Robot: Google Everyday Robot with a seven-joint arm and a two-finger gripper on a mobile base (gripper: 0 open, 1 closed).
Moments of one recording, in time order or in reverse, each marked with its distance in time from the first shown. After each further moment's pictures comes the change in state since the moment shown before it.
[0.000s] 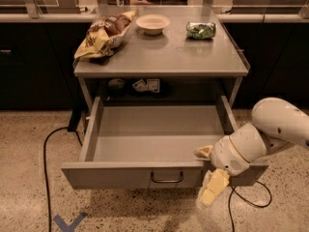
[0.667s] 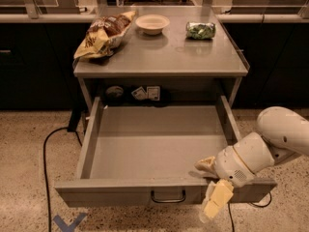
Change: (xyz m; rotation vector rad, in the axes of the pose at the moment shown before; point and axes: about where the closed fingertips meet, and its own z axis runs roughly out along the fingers) arm 0.009 0.036 0.003 -0.083 -0.039 0.061
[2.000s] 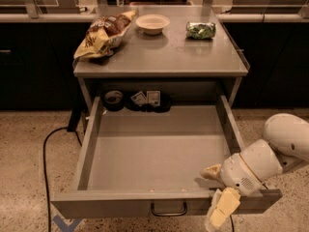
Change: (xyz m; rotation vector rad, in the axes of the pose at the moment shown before) arm 0.019 0.014 0.000 -0.017 0.005 0.056
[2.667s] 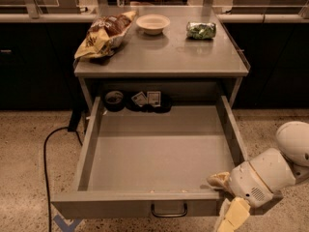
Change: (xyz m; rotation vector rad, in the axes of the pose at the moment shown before) arm 0.018 0.024 -0.006 -0.009 -0.012 0.049
